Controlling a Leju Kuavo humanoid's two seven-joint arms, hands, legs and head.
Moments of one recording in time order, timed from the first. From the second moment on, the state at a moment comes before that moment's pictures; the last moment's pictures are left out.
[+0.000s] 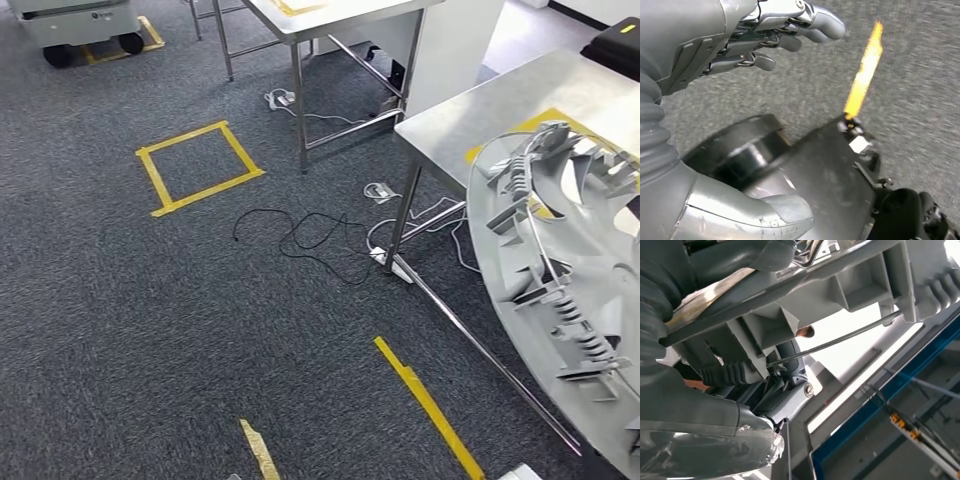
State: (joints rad) left arm -0.06 -0.24 1.01 -0.23 -1.27 0.08 -0.38; right arm 0.65 0.32 0.04 -2.54 1.57 -0.68 -0.14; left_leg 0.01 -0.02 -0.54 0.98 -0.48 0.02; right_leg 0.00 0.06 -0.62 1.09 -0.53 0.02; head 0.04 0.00
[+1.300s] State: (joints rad) left arm -0.06 -0.24 1.02 -0.23 -1.27 0.09 -0.38; right arm 0.65 0.32 0.04 -2.54 1.57 -0.68 -0.19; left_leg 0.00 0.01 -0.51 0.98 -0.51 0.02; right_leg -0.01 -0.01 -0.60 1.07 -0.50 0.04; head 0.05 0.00
